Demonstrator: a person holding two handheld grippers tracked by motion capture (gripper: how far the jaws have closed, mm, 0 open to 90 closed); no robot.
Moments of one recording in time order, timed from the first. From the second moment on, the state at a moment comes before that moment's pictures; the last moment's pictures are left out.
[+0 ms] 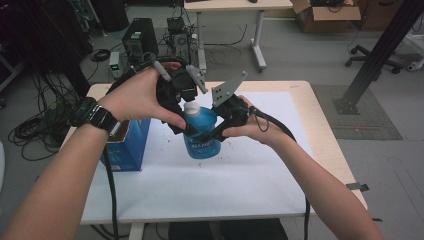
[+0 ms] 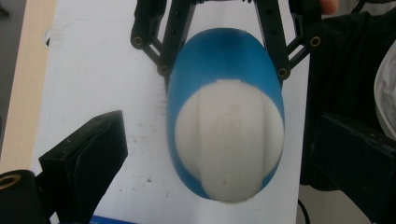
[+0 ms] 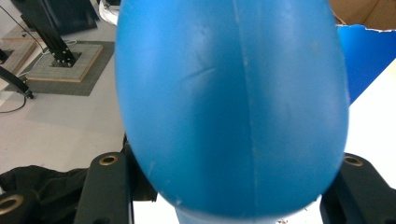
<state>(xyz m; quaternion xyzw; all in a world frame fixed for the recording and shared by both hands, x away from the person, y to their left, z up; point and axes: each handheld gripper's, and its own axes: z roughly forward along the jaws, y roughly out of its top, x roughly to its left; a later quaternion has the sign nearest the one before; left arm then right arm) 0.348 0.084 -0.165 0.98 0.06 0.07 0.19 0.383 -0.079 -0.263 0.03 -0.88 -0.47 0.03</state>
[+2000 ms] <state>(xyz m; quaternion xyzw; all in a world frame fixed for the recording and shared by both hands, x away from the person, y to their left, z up) 0.351 0.065 -0.180 0.98 0.05 0.07 0.15 0.383 -0.082 -0.264 0.03 -0.89 -0.46 0.03</state>
